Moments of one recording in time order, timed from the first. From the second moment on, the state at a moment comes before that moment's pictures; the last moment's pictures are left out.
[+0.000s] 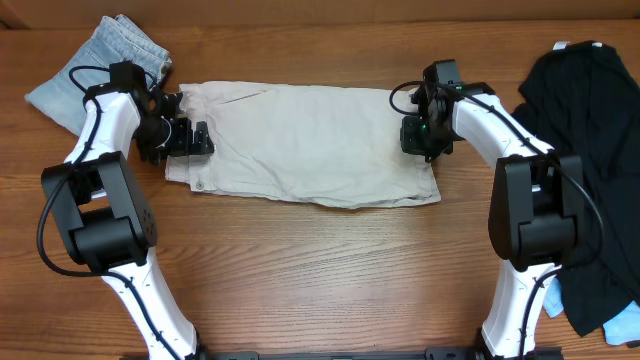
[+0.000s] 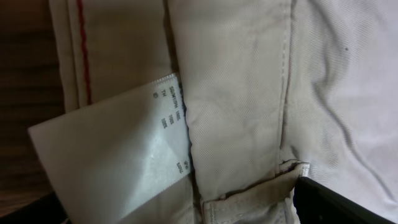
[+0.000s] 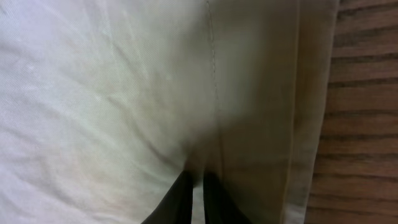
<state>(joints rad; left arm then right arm) 0.23 2.22 1.70 -0.98 0.30 0.21 0.14 2.15 1.56 -0.80 -0.20 0.21</state>
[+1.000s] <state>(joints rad) 0.15 2.23 1.68 -0.89 0.33 0.21 0.14 2.15 1.56 -0.81 -0.19 0.21</state>
